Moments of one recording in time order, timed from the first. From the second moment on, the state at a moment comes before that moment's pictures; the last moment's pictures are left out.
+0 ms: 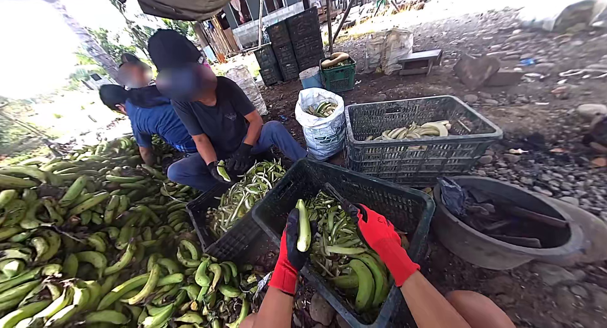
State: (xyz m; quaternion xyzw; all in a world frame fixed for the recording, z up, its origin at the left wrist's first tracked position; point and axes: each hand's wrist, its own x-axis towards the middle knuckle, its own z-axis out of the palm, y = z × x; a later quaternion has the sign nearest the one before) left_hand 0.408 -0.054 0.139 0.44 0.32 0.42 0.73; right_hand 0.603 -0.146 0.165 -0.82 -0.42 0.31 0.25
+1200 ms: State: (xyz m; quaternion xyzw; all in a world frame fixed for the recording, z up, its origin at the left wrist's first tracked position) left_hand 0.413 -0.033 0.129 0.47 0.43 0.58 0.51; right_hand 0.568 -0.139 0.170 -0.84 -0.45 0.26 0.17
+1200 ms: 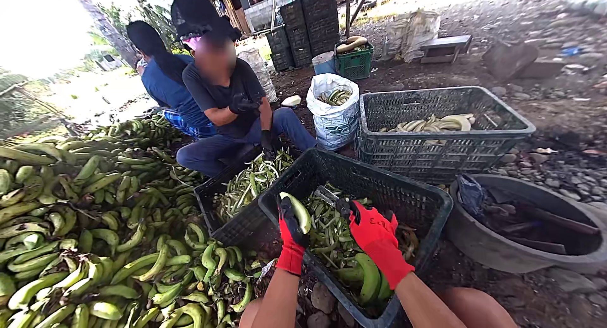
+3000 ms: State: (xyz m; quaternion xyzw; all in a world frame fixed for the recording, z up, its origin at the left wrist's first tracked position) left_hand 0.427 -0.043 0.139 0.46 0.29 0.56 0.62; right_hand 0.550 -0.151 0.169 -0.80 -0.53 0.23 0.16
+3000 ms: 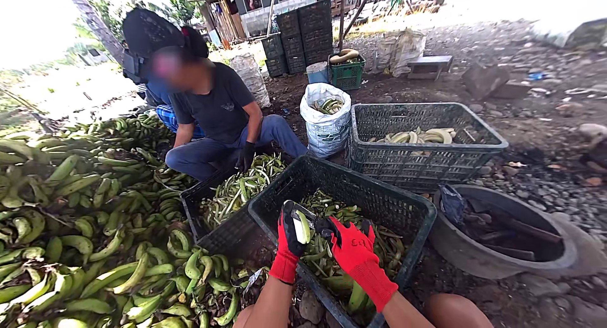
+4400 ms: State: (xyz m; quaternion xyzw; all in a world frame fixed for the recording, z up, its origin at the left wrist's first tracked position) left_hand 0.397 -0.032 0.132 0.19 0.29 0.45 0.82; right_hand 0.555 -0.146 0.134 -0.70 -0.68 0.11 0.19
